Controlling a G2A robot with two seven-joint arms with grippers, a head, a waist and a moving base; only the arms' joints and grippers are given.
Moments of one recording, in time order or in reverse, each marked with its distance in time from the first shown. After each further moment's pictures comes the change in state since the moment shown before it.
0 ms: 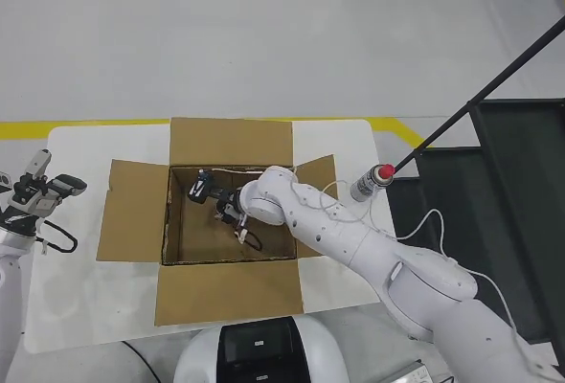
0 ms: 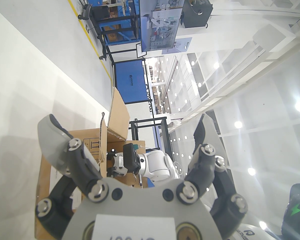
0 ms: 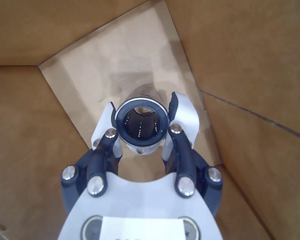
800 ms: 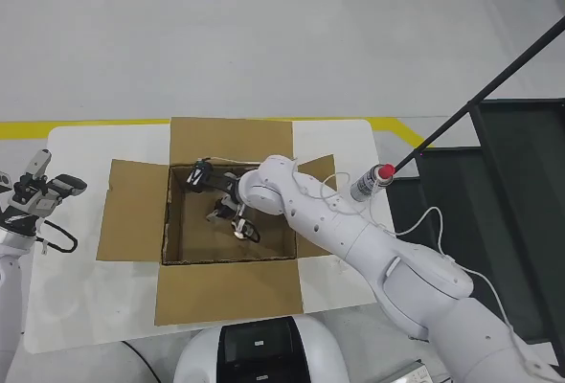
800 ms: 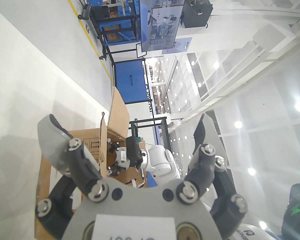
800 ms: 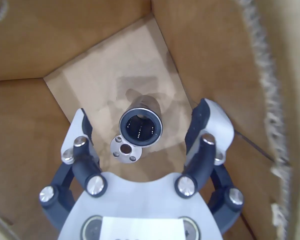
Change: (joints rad) left arm 0.000 0.000 0.000 0.000 0.000 0.000 0.000; right arm 0.002 -0.007 0.102 -0.021 -0.007 -0.056 0.017
